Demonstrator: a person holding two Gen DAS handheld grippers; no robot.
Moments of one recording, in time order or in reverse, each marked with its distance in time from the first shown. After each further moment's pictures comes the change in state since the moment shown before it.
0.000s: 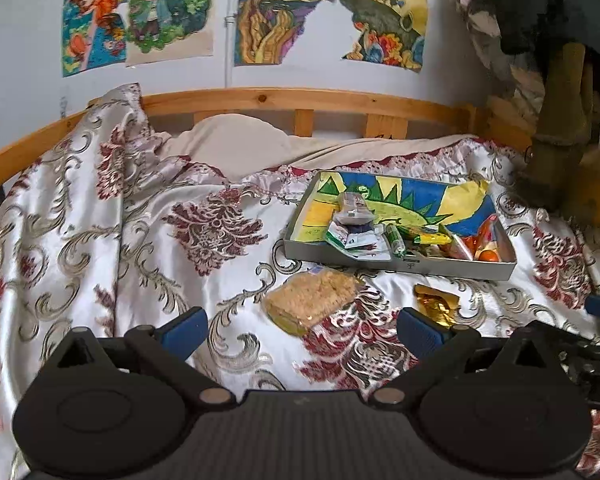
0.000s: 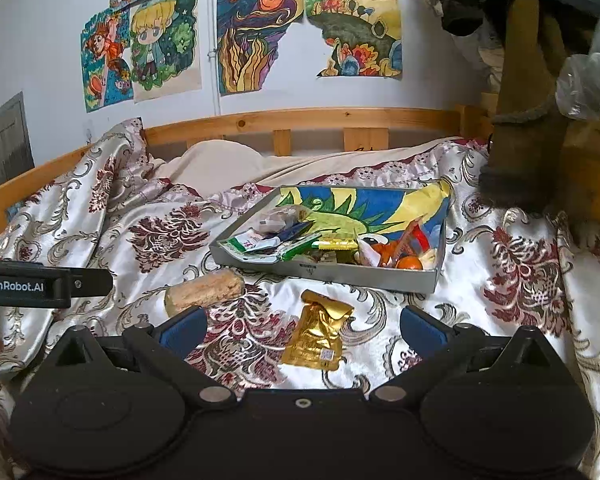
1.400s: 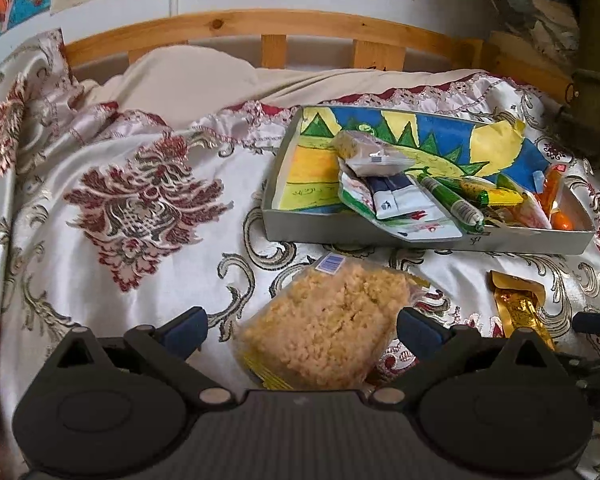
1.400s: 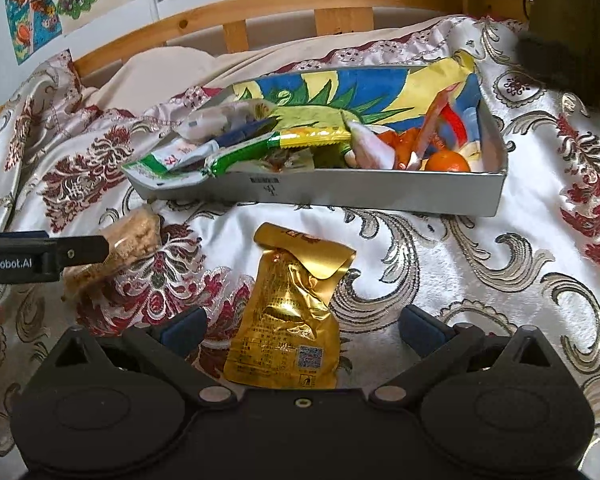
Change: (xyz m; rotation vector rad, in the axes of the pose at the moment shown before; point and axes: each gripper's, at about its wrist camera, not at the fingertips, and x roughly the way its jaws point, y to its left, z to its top) left arm 0.179 0.020 0.005 0.061 0.138 -0.114; right arm 0.174 -0.022 -0.027 0.099 0.262 -0.042
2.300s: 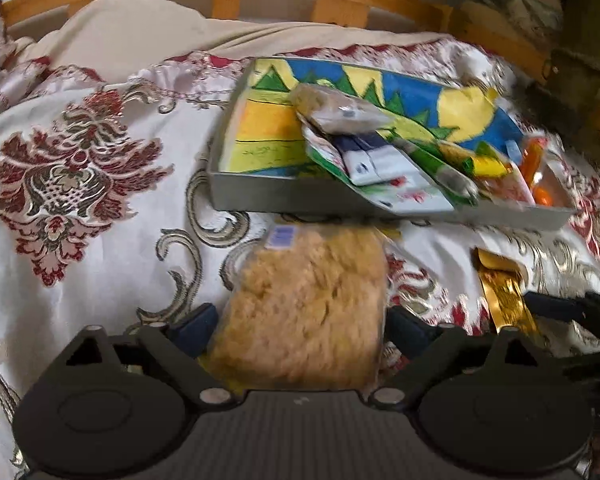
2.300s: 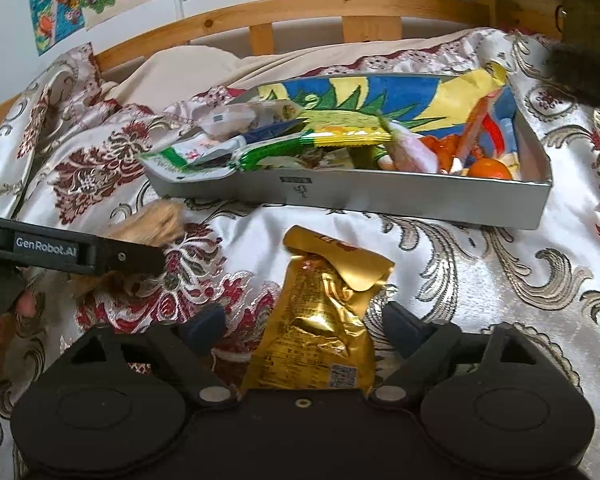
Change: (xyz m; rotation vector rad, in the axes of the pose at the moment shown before) left arm 0.039 0.006 0.003 0.034 0.123 -0.186; right arm 0.018 0.014 -0.004 -0.057 -0.044 0.044
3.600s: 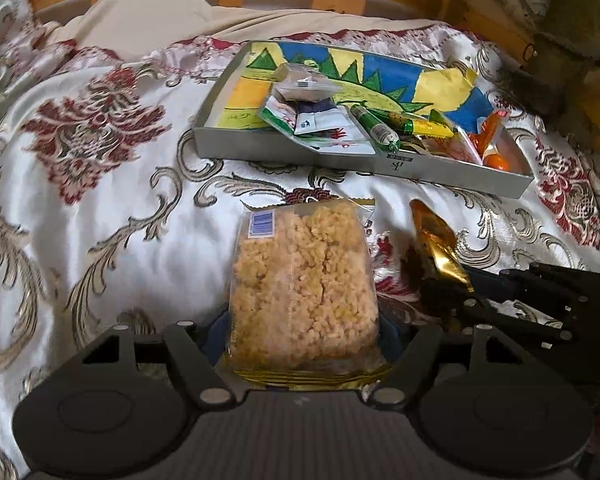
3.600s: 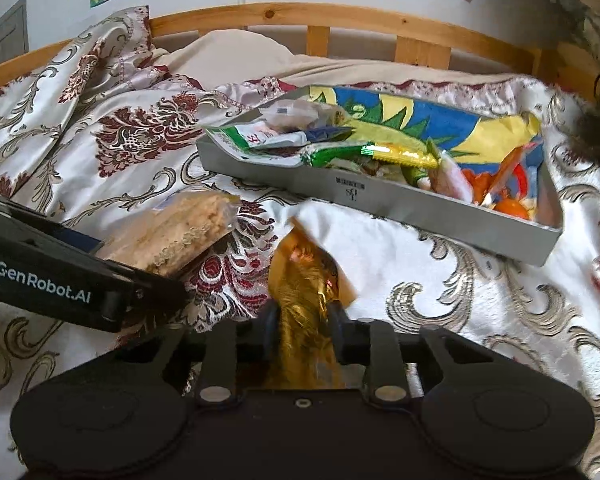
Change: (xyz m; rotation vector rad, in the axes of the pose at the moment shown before) left arm -0.053 -0.052 -0.033 -0.086 0.056 0.053; right arm -0.028 0.030 -0.008 -0.193 -0.005 -0.008
